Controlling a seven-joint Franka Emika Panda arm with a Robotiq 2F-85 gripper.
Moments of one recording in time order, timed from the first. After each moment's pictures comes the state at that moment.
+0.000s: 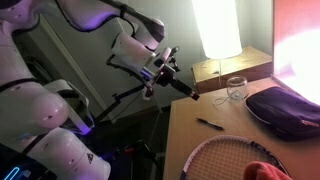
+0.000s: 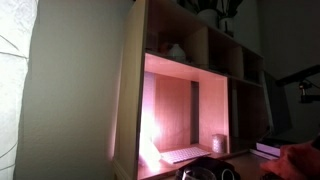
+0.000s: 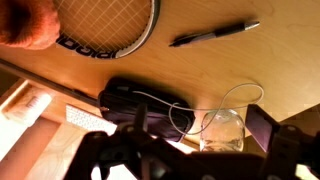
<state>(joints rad) -1.87 -0.28 2.29 -2.36 2.30 3.45 -2.02</state>
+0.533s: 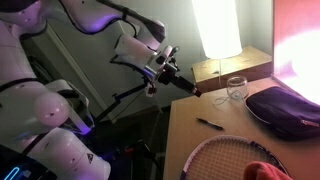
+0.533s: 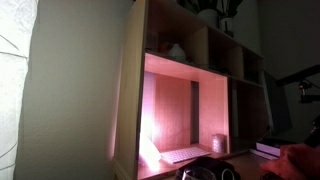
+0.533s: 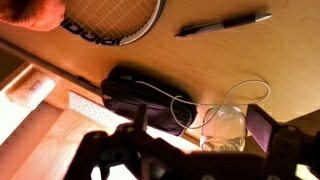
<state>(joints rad) -1.82 -0.36 2.25 -2.32 2.30 3.45 -2.02</state>
